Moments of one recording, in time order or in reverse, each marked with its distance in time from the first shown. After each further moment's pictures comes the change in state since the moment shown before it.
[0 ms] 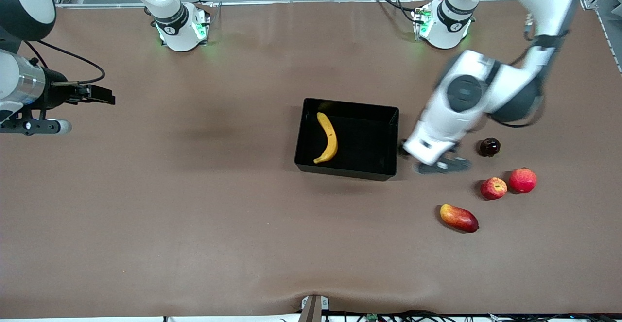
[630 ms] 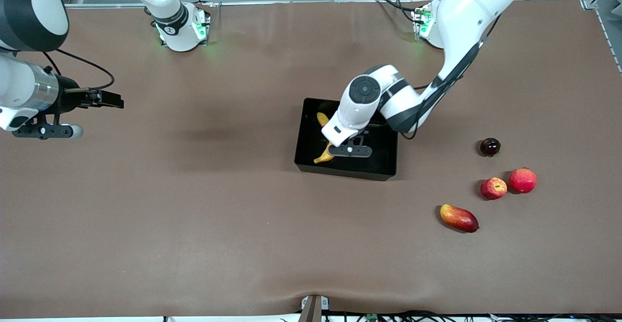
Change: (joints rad) left arm -0.221 0.322 -0.004 -0.001 0.147 0.369 -0.268; right arm 0.001 -0.014 0.001 -0.095 0.013 0.077 0.001
